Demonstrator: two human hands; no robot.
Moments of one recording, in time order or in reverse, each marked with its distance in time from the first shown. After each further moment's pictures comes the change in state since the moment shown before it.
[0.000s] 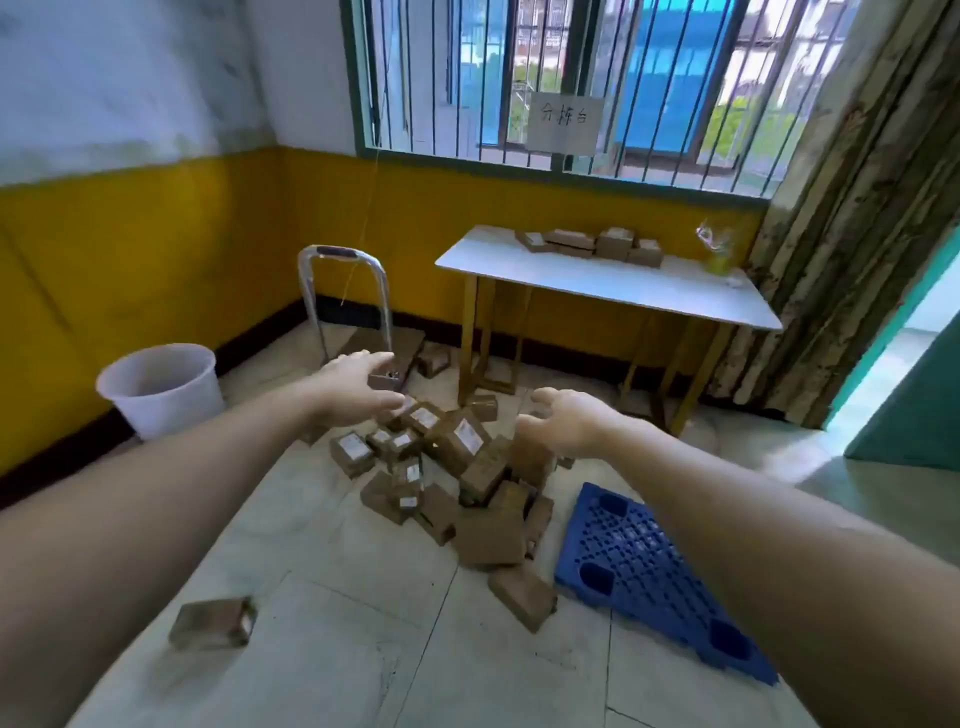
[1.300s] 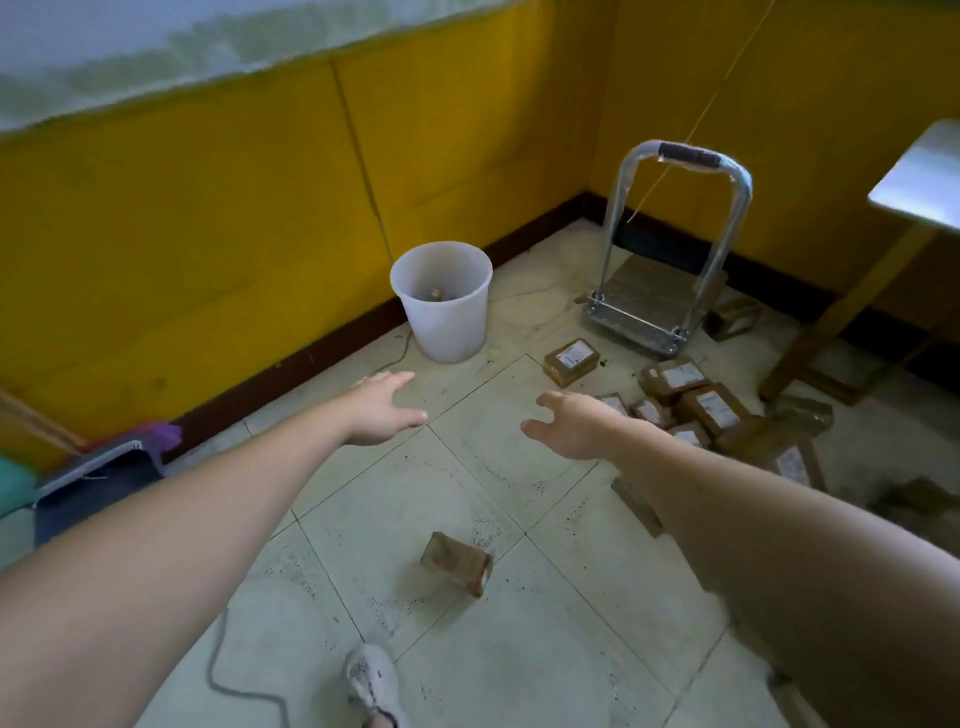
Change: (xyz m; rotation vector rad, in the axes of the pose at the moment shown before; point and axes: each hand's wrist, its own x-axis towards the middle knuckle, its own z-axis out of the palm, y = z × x) left_hand 0.099 -0.511 -0.123 -0.083 -0.056 -0.627; right_hand 0.359 -0.453 0.277 -0.197 -0.503 -0.445
